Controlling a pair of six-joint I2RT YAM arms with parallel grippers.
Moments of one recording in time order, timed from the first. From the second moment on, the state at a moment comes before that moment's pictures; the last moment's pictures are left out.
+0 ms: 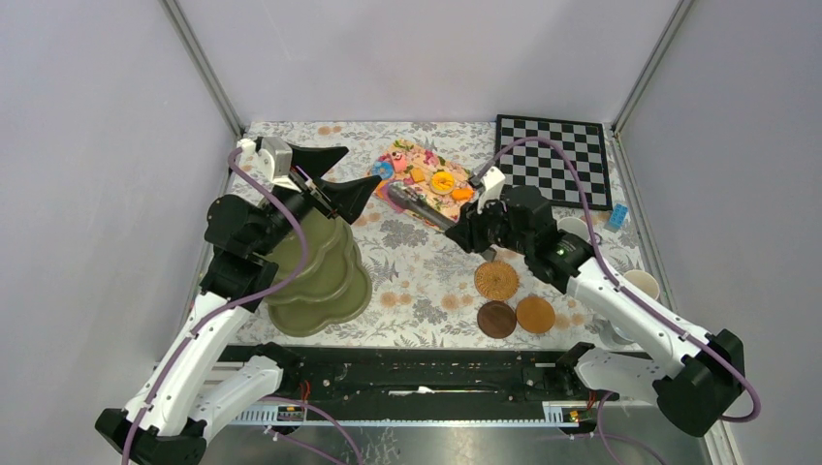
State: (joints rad) left arm -0.43 0.83 0.97 0.21 0.40 -0.30; right arm 0.64 1.10 0.90 -0.23 -0.17 0.16
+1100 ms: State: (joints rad) left arm -0.43 0.83 0.96 0.20 0.39 -0.29; right arm 0.95 1.43 1.10 -0.17 -0.20 0.09
